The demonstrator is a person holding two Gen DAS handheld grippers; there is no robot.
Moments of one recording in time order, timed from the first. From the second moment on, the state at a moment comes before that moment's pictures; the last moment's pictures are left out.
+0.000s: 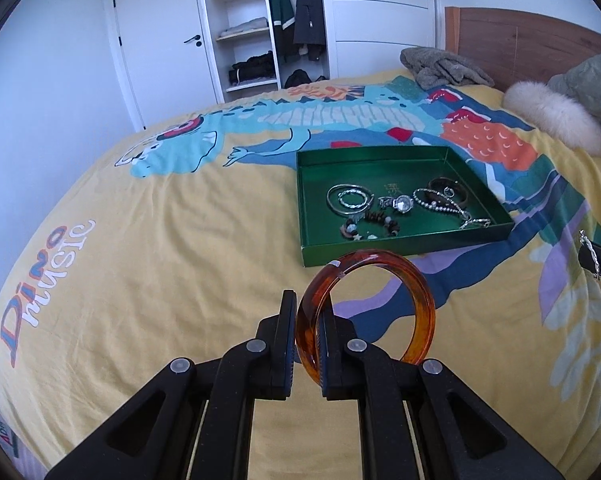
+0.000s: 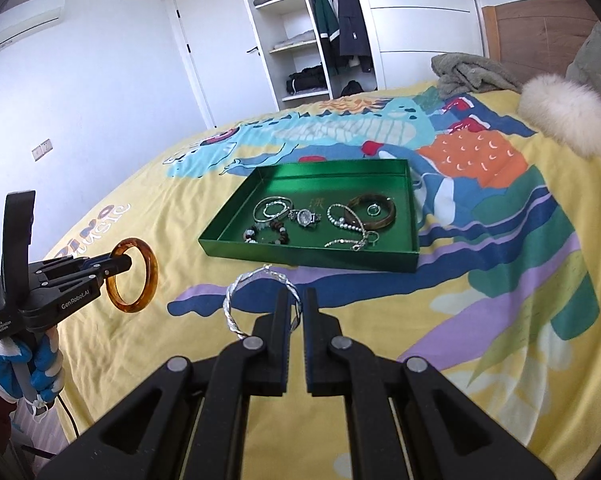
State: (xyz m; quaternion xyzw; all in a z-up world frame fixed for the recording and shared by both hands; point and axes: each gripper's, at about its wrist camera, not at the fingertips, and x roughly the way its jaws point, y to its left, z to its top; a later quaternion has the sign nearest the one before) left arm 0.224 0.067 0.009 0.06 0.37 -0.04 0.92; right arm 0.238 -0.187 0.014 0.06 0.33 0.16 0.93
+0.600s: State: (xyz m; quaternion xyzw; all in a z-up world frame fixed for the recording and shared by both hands) left arm 0.280 0.026 0.048 0.05 0.35 -0.07 0.93; right arm 0.282 -0.224 0.072 0.03 0.29 0.13 0.95
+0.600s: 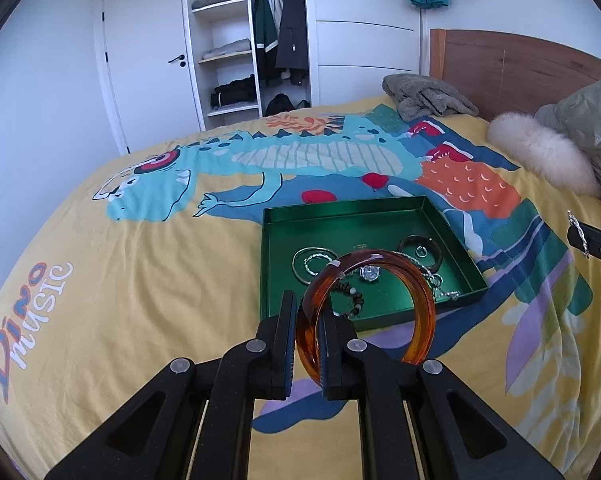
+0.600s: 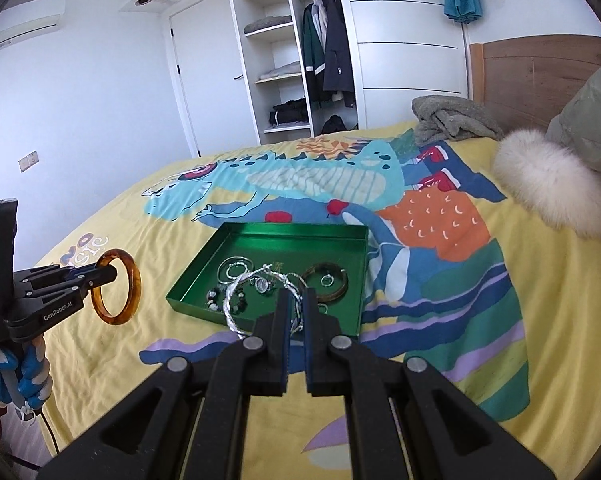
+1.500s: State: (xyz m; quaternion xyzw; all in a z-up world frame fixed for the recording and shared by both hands) left arm 0.497 -0.053 -0.062 0.10 0.44 -0.04 0.89; right arm 0.527 -0.192 -0.039 -0.06 0.39 0.11 0.91
